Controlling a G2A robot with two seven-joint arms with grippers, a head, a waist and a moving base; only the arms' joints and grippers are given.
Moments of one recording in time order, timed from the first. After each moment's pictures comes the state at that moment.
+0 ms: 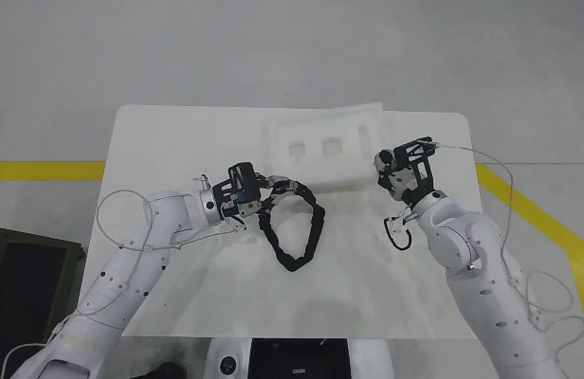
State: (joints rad) left arm 1.02 -1.05 -1.07 -1.50 1.50 -0.77 0.31; right arm -1.22 -1.12 1.31 -1.73 -0.98 -0.15 0.39
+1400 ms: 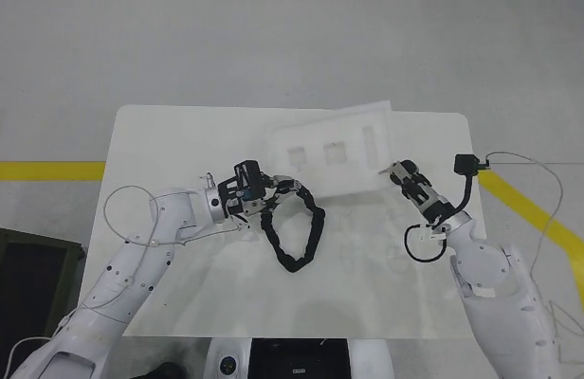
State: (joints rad) left arm 0.98 -1.06 -1.03 -1.45 1.49 -0.78 0.30; right arm -1.38 -1.14 1.47 -1.73 -0.31 -0.19 0.36
